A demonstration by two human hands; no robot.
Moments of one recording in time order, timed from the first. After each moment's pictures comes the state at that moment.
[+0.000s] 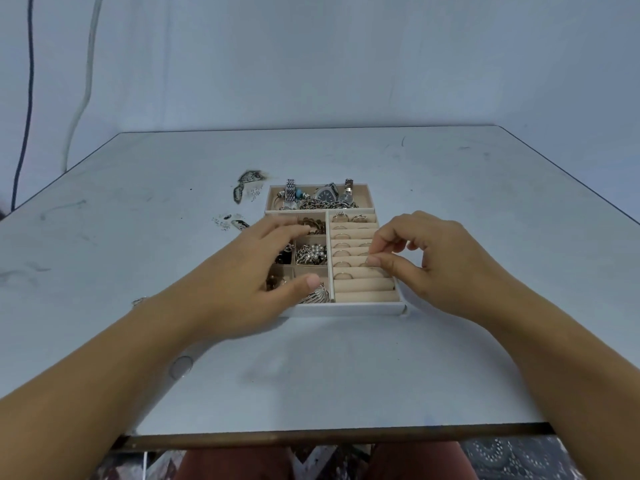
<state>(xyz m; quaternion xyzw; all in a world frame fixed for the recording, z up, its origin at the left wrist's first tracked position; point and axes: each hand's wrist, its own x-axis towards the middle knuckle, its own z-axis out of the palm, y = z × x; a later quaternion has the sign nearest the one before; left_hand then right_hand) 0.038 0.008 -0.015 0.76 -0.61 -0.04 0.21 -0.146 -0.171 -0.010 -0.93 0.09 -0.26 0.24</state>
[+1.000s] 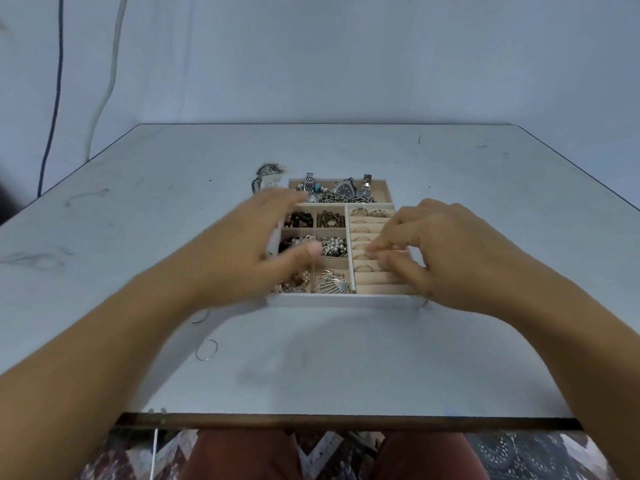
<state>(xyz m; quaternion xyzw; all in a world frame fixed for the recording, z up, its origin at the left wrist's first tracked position) 0.051 0.021 0.002 0.77 -0.60 -0.01 0.23 -0.136 -0.150 0.016 -0.98 0.11 -0.13 0.06</state>
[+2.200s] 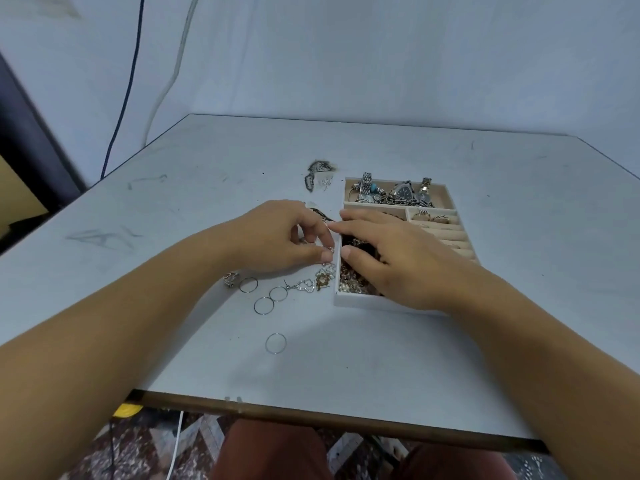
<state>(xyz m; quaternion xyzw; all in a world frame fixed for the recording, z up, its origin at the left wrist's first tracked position) 0.107 0.030 -0.005 0.79 -0.55 -0.13 0.21 -0.049 -0.101 -0.009 -0.98 0.07 -0.10 0.15</state>
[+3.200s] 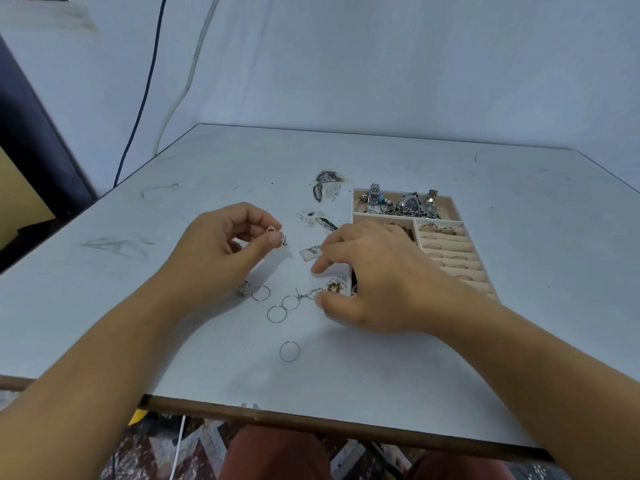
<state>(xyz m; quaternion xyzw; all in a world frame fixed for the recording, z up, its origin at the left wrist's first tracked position) 0.109 0.096 -0.016 0.74 -0.41 -0.07 0.52 -0.040 -0.059 0.007 -0.99 0.06 -0.09 0.10</state>
